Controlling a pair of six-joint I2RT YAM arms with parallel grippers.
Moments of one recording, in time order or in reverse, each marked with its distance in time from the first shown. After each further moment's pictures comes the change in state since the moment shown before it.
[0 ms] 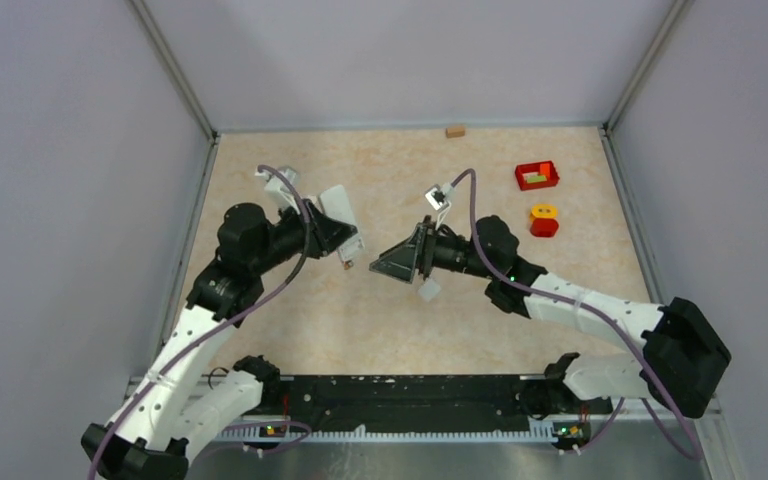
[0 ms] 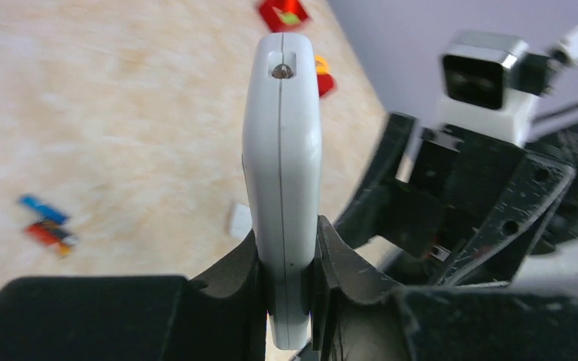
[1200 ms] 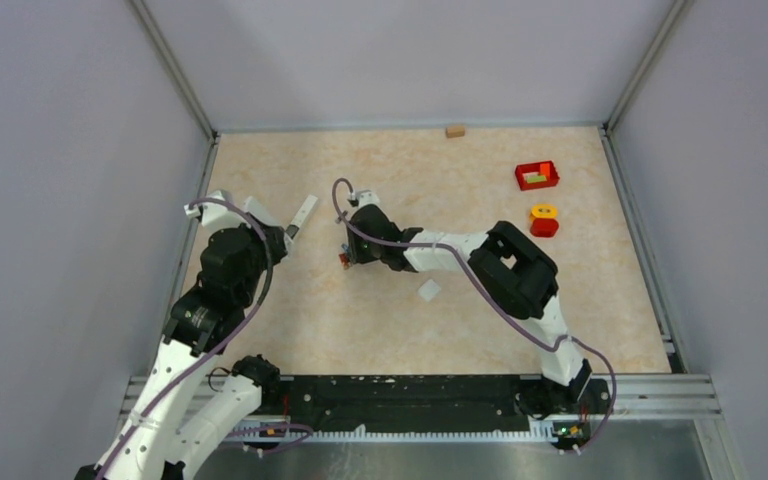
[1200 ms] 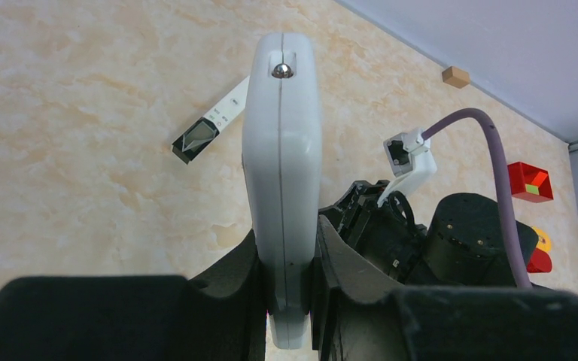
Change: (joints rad) left arm 0.006 -0.208 0.005 -0.358 -0.909 -0.027; right arm 0.077 0.894 0.728 -0.573 0.629 -0.320
